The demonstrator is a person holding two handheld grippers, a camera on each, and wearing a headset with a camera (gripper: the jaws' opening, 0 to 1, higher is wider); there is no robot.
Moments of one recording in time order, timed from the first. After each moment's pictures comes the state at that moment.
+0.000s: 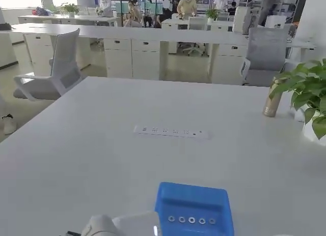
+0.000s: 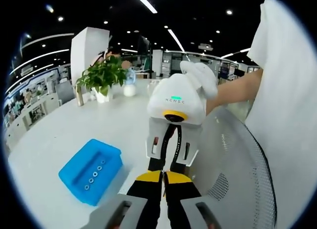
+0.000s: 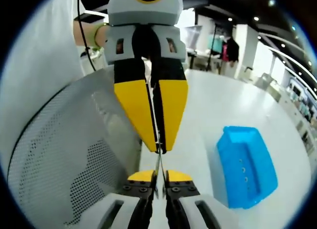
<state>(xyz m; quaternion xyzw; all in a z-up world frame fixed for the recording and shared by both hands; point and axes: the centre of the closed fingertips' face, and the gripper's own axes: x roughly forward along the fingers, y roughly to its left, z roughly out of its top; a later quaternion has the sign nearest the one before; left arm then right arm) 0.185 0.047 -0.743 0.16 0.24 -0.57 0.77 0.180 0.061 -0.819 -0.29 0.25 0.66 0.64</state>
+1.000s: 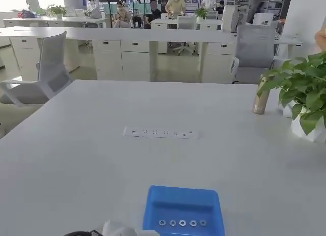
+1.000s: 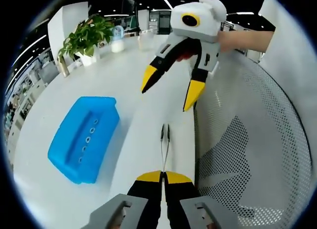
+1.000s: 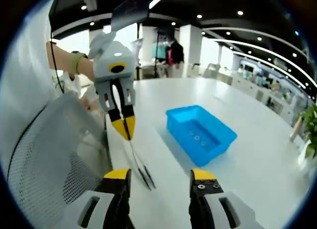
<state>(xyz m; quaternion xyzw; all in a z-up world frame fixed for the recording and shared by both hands) 0.200 0.082 -0.831 0.29 0.36 -0.57 0.68 0.222 -0.022 -0.793 -0.16 0.25 0.50 0.81</state>
